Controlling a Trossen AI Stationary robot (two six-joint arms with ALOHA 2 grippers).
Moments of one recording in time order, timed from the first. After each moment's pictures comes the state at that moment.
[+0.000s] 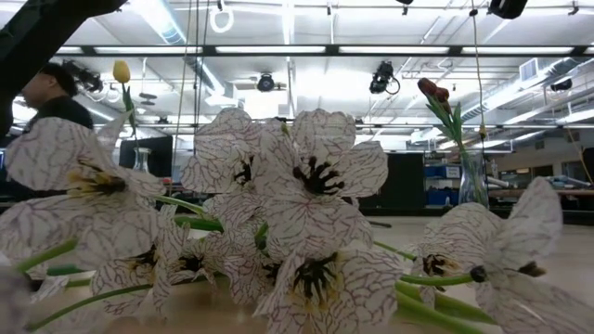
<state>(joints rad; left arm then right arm) -0.12 2.27 2.36 -0.08 -0.43 -0.73 0.06 0.44 0.74 -0.20 0.06 0.73</state>
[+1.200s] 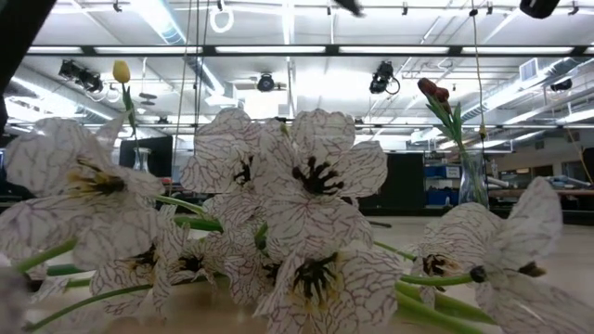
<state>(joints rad) -0.28 2.12 2.36 -1.17 -0.65 -0.86 0.06 0.23 0.75 -0.36 0.07 0.70</state>
